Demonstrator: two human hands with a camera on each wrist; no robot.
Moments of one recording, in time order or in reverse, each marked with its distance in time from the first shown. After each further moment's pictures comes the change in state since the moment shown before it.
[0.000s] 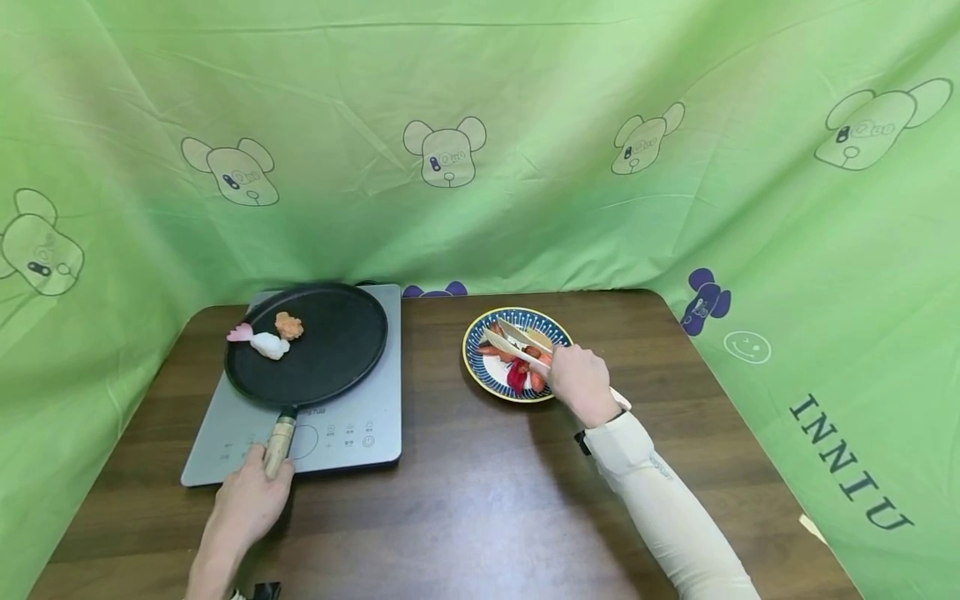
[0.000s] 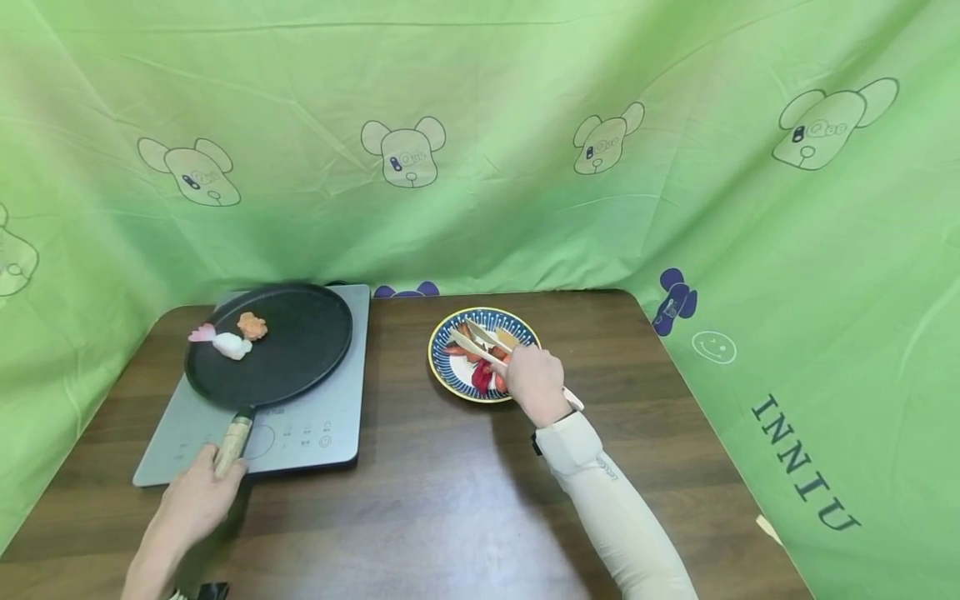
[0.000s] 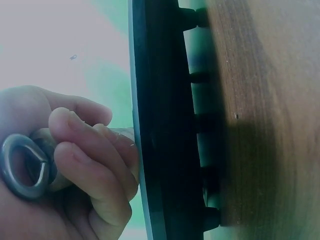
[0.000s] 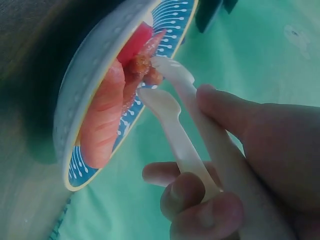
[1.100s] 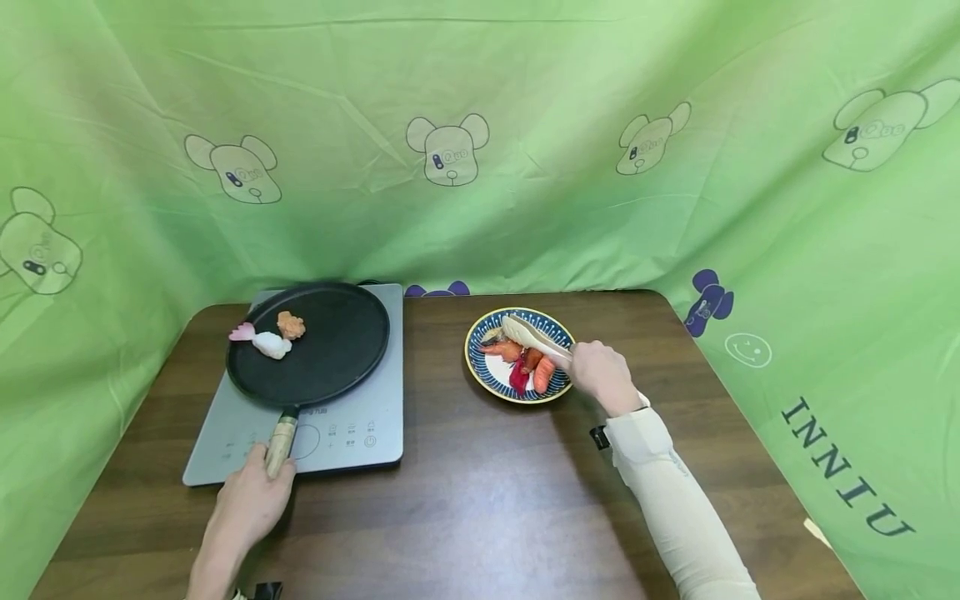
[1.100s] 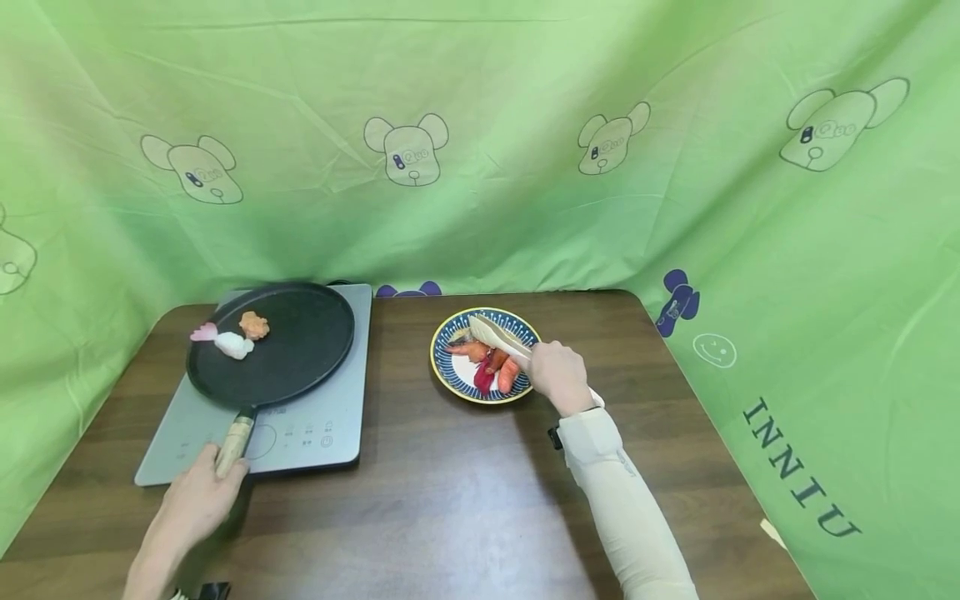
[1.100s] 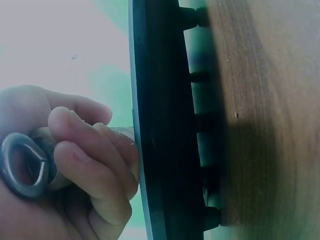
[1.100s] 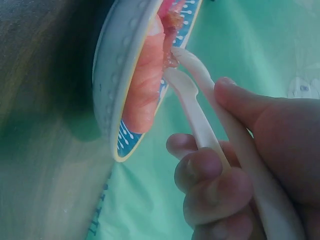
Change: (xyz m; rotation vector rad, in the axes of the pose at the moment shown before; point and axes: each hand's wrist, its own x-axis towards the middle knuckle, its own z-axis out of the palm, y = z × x) left_hand 0.000 0.001 -0.001 -0.016 -0.002 -0.011; right_hand 0.019 0.038 0.005 0.043 -0.122 -0.008
